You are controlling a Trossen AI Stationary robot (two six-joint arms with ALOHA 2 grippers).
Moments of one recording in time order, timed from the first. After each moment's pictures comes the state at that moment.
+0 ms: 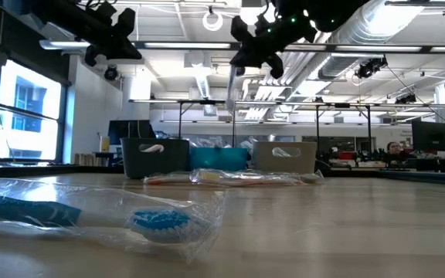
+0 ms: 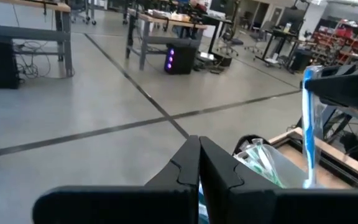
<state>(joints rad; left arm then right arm) 0.72 0.77 0.67 0.05 -0.18 -0.24 -0.48 1.62 1.24 0.24 0.23 0.42</state>
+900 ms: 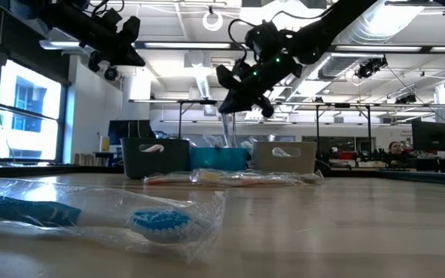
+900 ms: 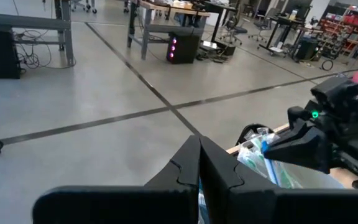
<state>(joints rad) 0.72 0.83 0.67 0.05 -0.18 -0.24 -0.48 1.84 1.24 0.18 0.12 0.42</state>
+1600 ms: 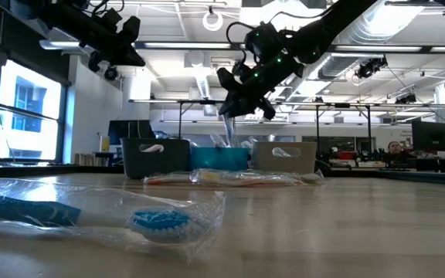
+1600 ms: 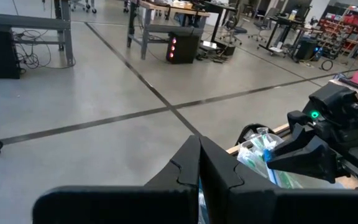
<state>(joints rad) 0.72 0.82 0.67 0.05 -0.18 -0.24 -0.49 1.84 1.24 0.12 0.10 0.41</state>
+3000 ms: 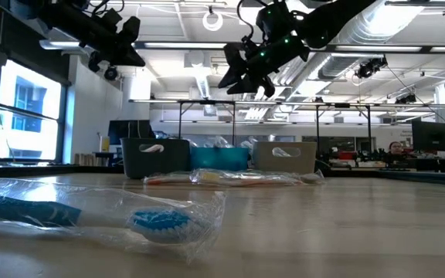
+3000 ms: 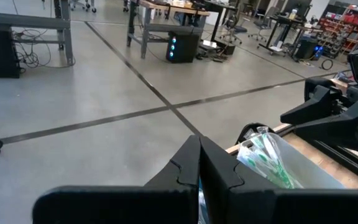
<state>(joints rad) 0.72 0.82 0.67 0.05 -0.18 -0.24 -0.49 1.73 1.24 0.17 0.07 0.26</state>
